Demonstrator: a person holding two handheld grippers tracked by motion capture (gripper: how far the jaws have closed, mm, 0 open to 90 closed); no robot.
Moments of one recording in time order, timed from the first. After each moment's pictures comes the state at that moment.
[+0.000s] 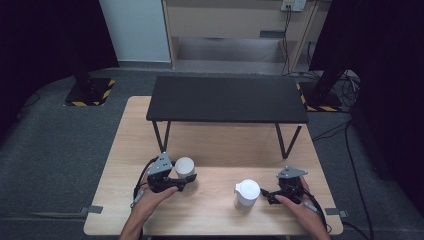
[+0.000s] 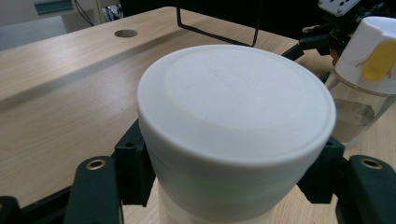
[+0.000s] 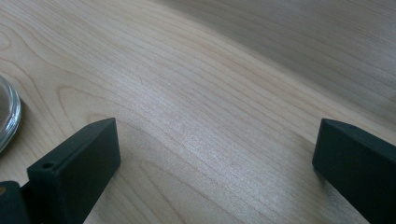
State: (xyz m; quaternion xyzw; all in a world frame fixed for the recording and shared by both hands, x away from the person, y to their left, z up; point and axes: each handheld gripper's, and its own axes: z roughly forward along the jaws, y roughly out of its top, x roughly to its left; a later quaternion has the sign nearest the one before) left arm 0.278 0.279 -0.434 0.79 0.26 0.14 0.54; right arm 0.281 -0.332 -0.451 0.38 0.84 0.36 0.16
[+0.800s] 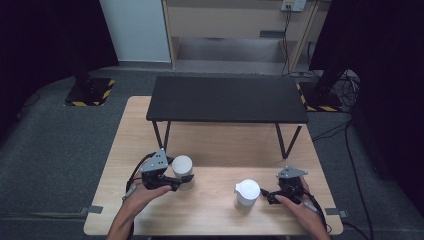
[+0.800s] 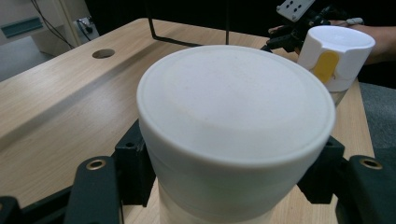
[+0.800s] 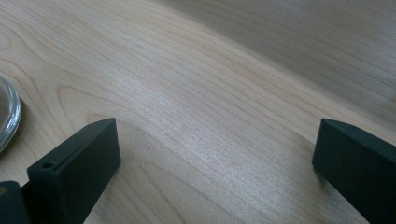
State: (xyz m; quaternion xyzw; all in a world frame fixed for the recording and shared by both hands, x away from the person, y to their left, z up) left arm 0.291 0.291 -0.404 0.81 0.19 0.13 0.54; right arm 0.281 -0.331 -0.451 0.39 0.83 0.36 0.16
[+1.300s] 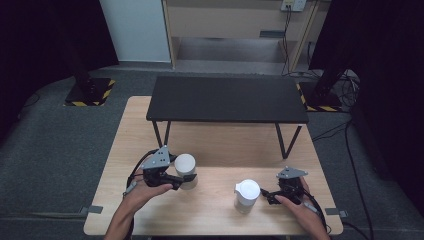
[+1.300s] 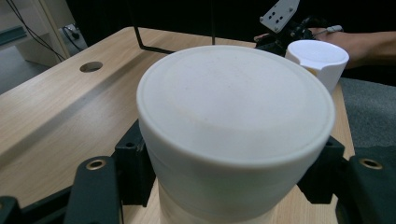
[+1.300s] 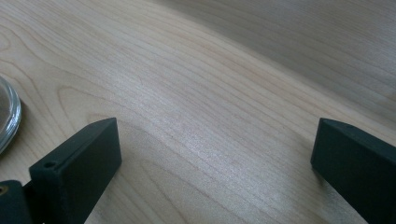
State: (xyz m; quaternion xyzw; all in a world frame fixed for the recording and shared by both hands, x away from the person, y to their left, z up) left arm 0.297 0.285 -0.382 0.82 0.16 0.12 0.54; right arm 0.279 -0.330 -0.451 0.39 0.83 0.36 0.17
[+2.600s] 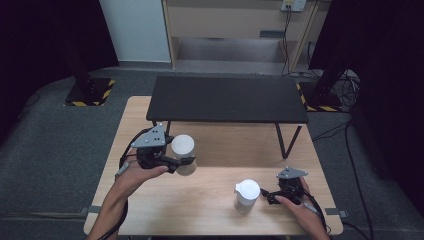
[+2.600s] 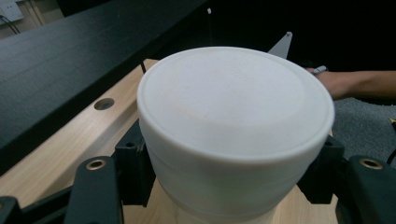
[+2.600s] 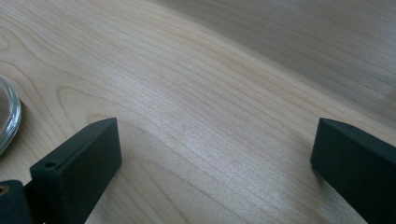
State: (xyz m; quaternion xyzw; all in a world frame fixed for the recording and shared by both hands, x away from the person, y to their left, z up) left arm 0.313 0.292 -0.312 0.81 0.14 0.12 0.55; right arm 0.278 -0.330 -0.451 0.39 0.83 0.36 0.17
